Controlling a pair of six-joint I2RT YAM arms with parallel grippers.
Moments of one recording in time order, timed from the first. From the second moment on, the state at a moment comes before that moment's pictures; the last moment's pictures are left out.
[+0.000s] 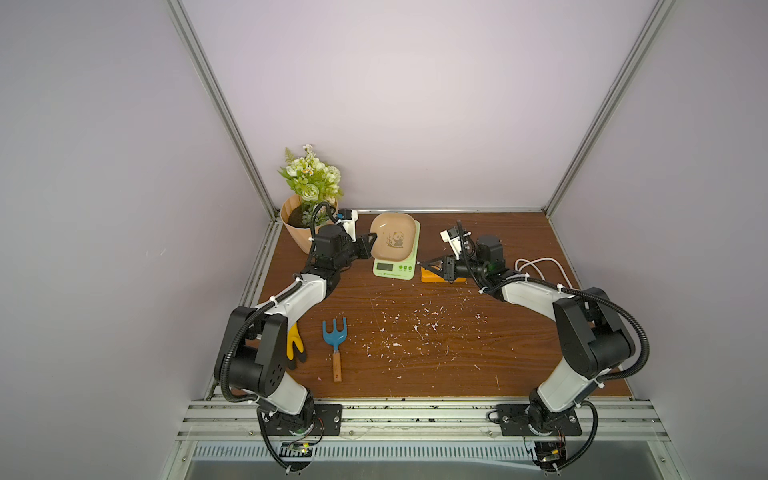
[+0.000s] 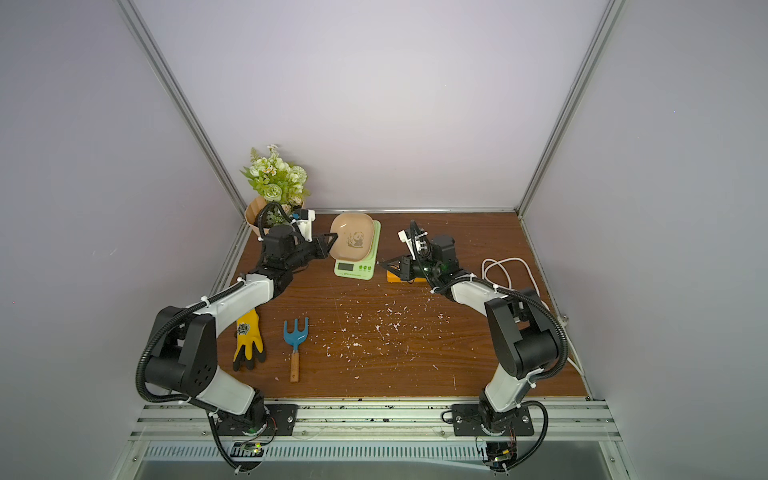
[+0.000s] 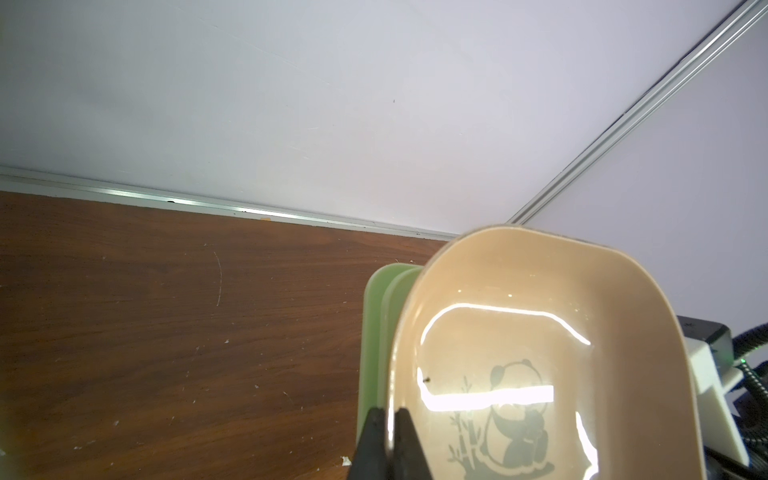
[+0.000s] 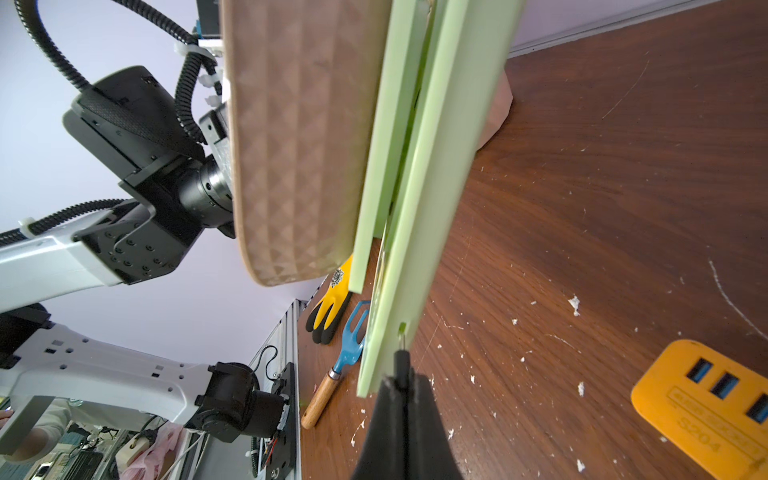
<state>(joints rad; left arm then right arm) -0.23 1.56 0.96 0.34 0.41 -0.46 0.38 1.69 0.96 0.38 -0.92 0.52</state>
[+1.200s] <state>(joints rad) -0.24 1.56 0.96 0.37 0.43 -0.46 0.39 1.69 0.96 0.38 -0.92 0.53</state>
